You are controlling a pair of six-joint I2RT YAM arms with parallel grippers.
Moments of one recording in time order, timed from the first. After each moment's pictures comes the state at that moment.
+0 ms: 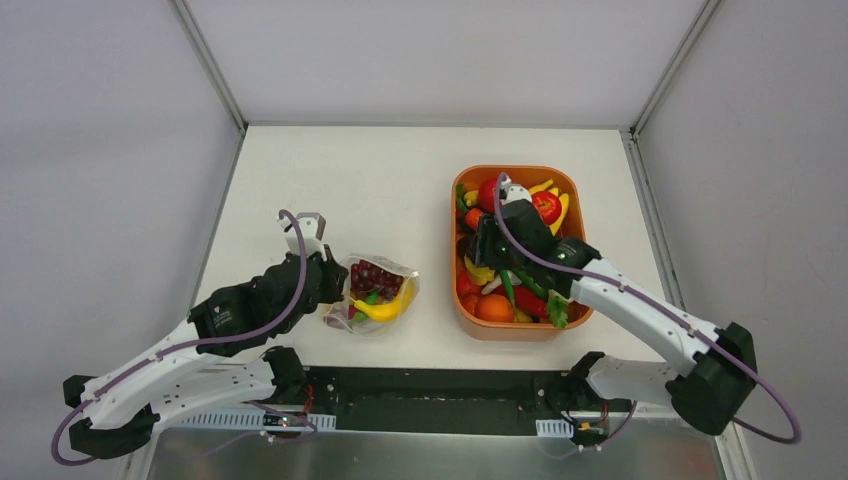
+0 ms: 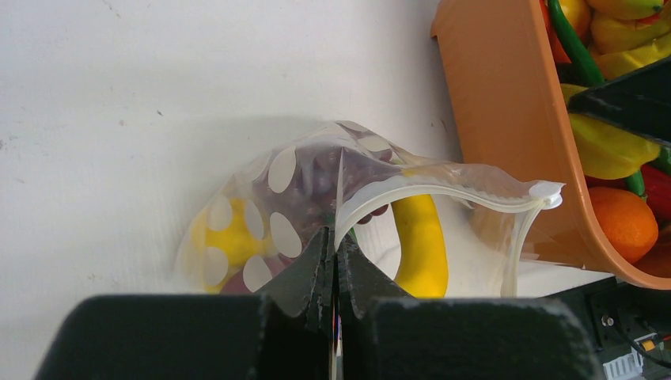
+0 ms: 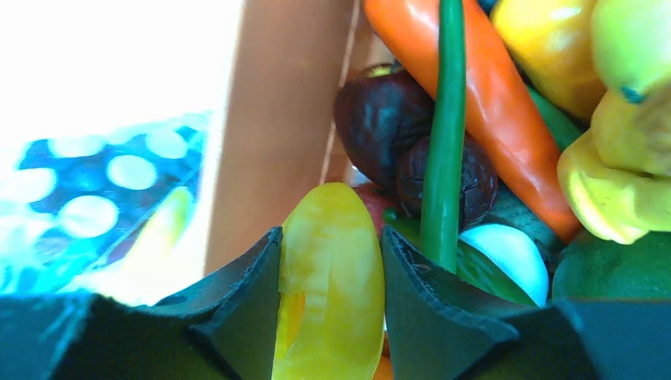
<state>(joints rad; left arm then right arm) -1.04 0.62 0.88 -0.84 -0.63 -0.66 0.77 1.22 0.96 -0.54 0.17 0.60</state>
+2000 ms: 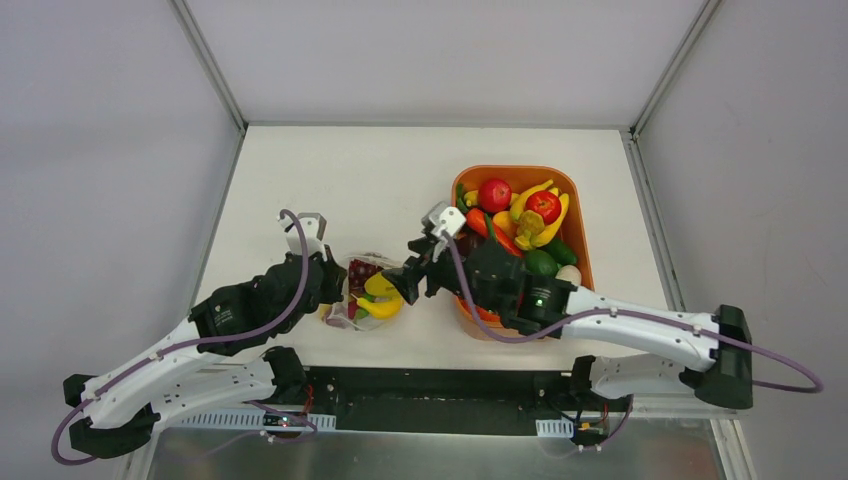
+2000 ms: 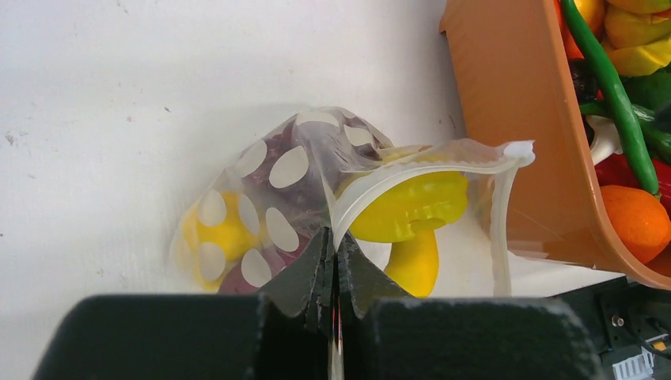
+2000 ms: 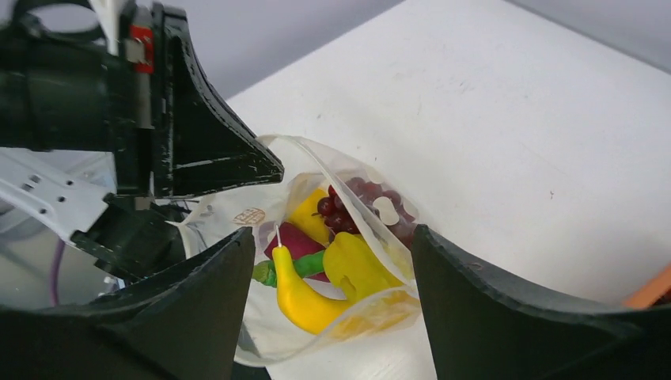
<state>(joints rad) -1.04 0.63 0.89 -0.86 -0.63 -0.66 1.26 1.22 1.00 0.06 0.24 0.19</state>
